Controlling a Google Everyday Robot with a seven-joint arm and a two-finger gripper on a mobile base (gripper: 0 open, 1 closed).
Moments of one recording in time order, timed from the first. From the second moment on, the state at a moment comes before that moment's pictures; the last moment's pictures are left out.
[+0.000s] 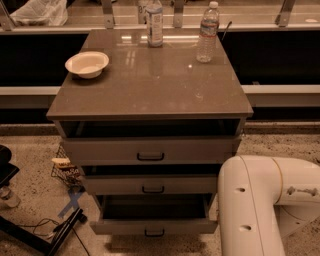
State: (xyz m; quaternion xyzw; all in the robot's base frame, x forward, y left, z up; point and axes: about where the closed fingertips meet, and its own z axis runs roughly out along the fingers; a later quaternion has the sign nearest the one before) arm 0.515 -0.287 0.257 -0.54 0.75 -0.13 0.37
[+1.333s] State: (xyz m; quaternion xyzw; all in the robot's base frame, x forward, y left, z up) arm 0.587 -0.179 0.223 -0.64 0.67 -0.21 0.31
